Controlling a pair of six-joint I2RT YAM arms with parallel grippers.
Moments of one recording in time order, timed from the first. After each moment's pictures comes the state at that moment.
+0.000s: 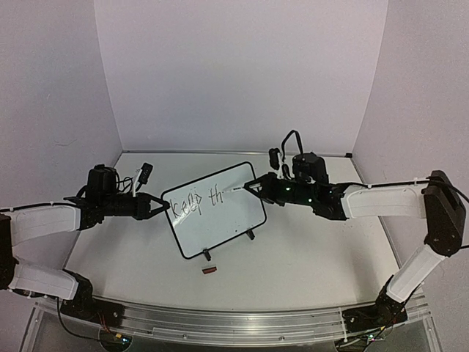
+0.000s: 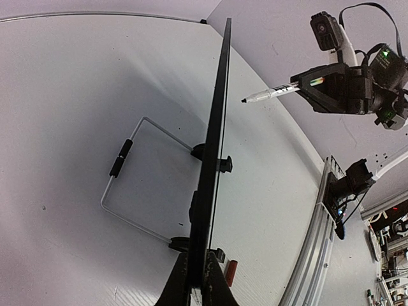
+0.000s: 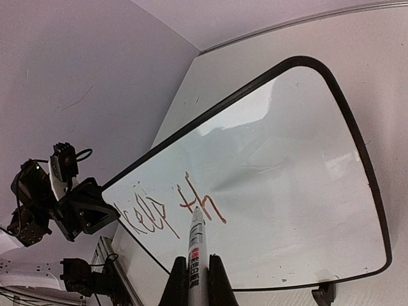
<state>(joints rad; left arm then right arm) -0.34 1.19 0.56 0.12 0.72 -0.26 0.76 1.62 0.98 0.31 -0.24 0.78</state>
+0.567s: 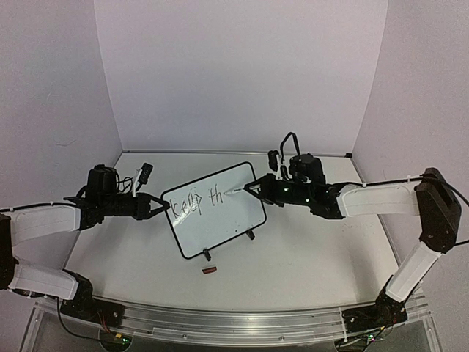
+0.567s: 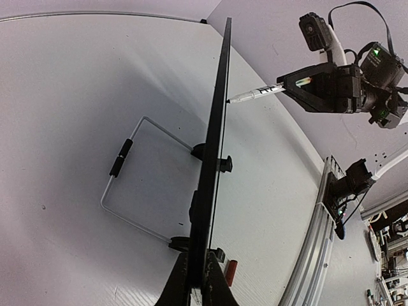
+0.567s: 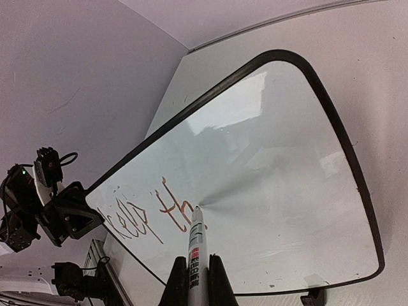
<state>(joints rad) -0.34 1.19 0.56 0.12 0.72 -0.26 0.74 1.66 0.99 0.31 -0.23 0.78</state>
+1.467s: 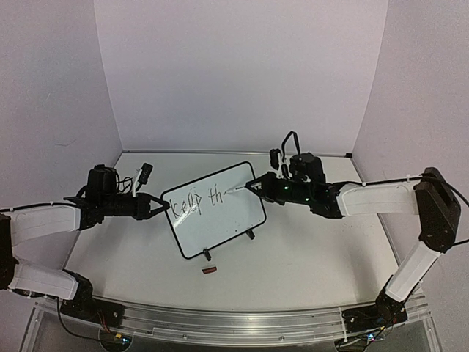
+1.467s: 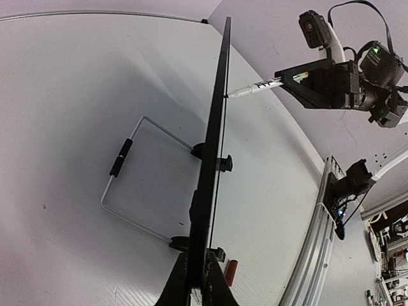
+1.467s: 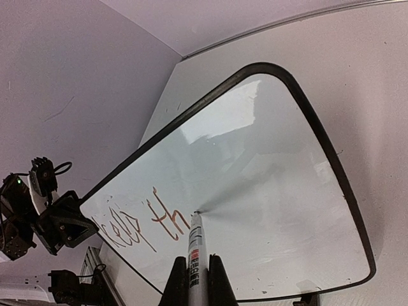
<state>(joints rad) -0.34 1.19 0.56 0.12 0.72 -0.26 0.73 1.67 1.00 0.32 -0.20 0.78</state>
